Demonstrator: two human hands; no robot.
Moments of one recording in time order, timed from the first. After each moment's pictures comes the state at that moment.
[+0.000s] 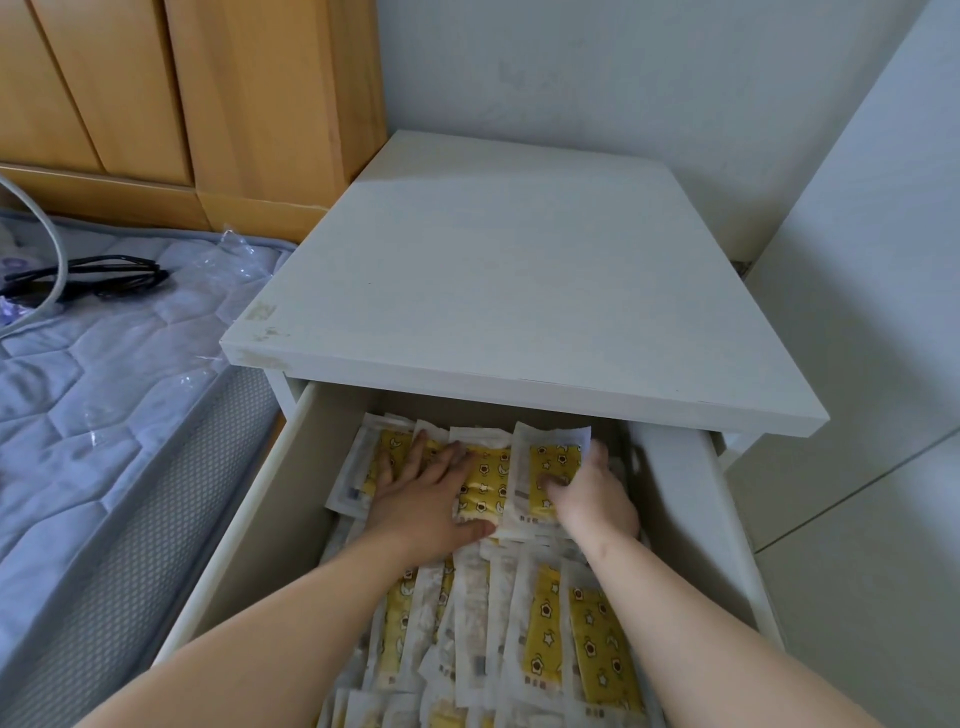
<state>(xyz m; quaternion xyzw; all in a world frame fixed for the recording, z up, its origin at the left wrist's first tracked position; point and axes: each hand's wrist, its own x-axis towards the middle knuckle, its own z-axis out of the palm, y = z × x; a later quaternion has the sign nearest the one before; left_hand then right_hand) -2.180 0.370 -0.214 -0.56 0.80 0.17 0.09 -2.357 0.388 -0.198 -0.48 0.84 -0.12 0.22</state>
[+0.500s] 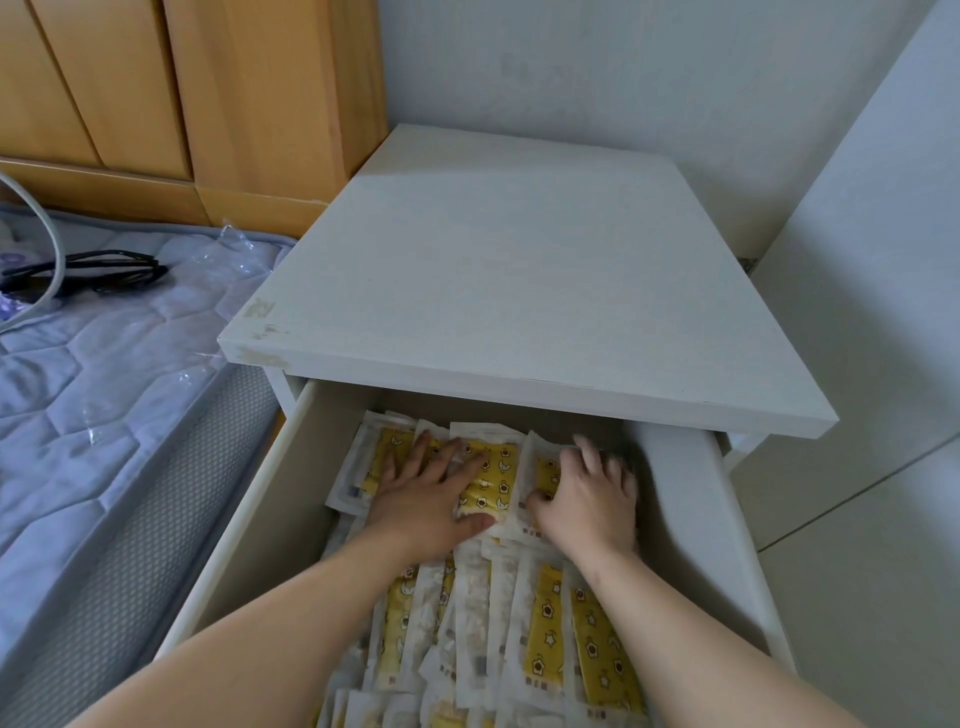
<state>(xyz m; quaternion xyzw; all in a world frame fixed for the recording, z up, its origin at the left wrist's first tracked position) -2.179 0.366 -0.217 -0.55 0.82 0.16 0.10 -2.355 0.397 -0.202 -0.62 0.77 -0.03 0.11</state>
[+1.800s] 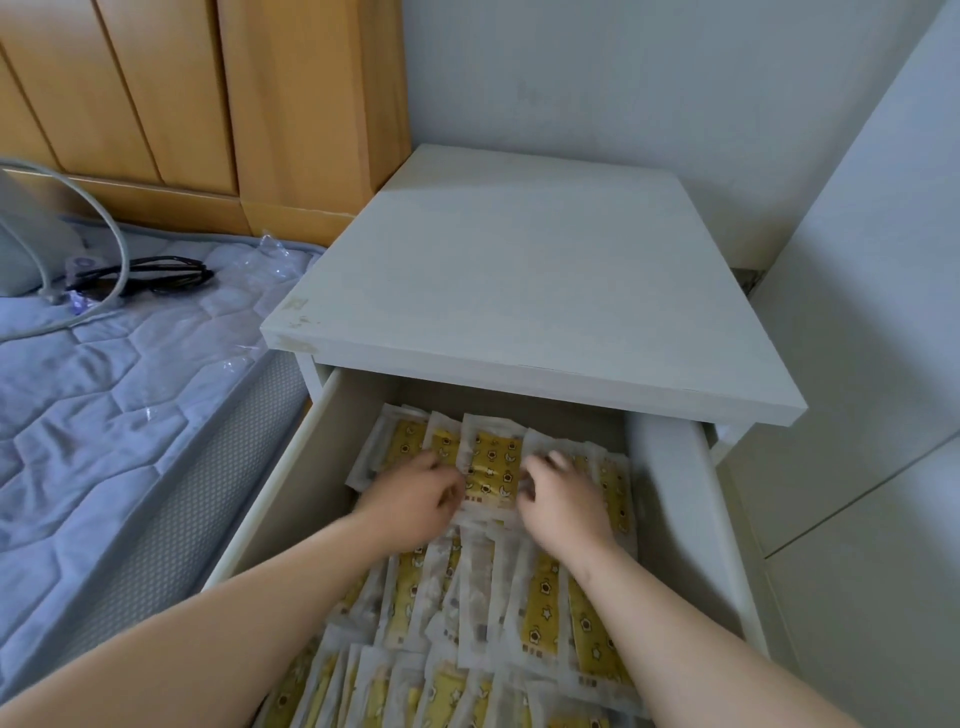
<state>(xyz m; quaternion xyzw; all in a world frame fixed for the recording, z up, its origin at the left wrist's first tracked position) -2.163 0.395 -0.183 -0.55 0.81 0.22 -0.01 -2.340 0.414 -0.193 -0.70 0.69 -0.09 0.18</state>
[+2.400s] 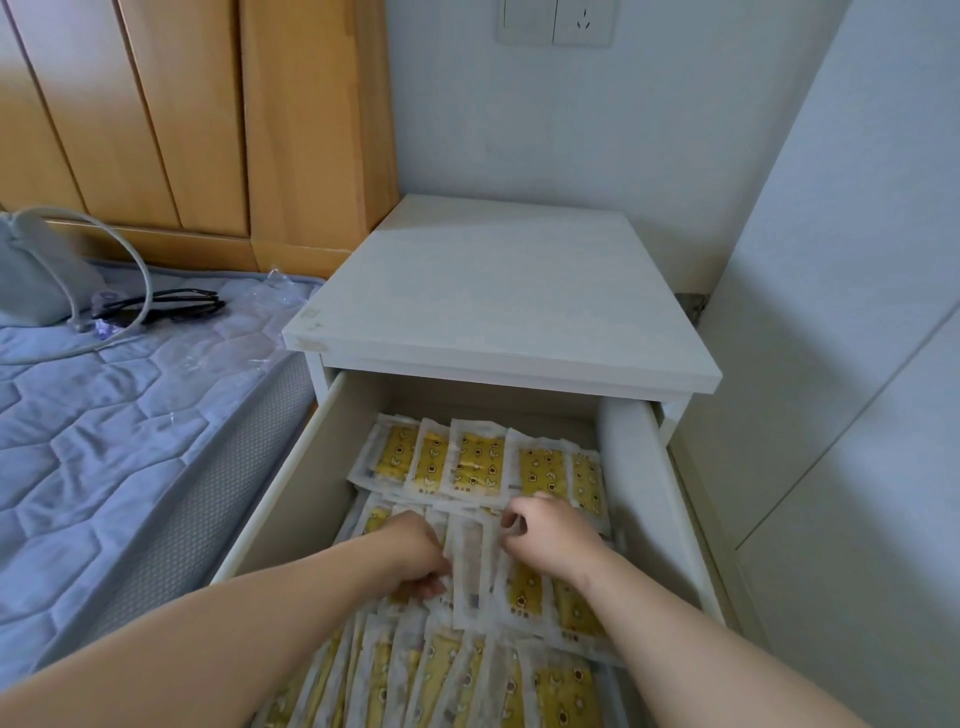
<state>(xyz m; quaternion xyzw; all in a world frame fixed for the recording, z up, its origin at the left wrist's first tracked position) -2.172 0.452 -0.184 -0.68 0.54 0.50 0.00 -2.341 0.469 -0.181 -0.71 0.66 -0.03 0.24</state>
